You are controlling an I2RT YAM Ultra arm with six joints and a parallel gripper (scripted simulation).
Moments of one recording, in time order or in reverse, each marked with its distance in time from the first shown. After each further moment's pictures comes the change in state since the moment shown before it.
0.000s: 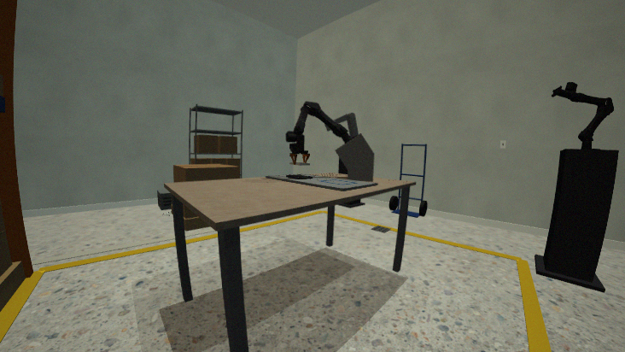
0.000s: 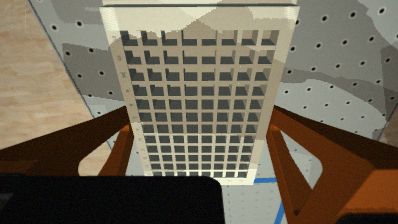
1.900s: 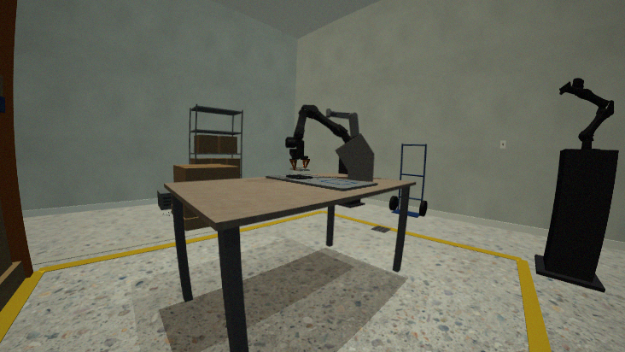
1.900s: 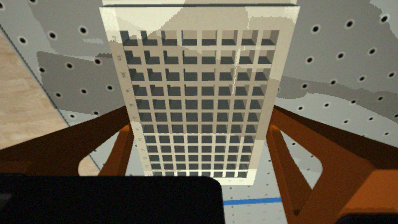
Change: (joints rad) arm -0.040 0.111 0.027 0.089 -0.020 -0.021
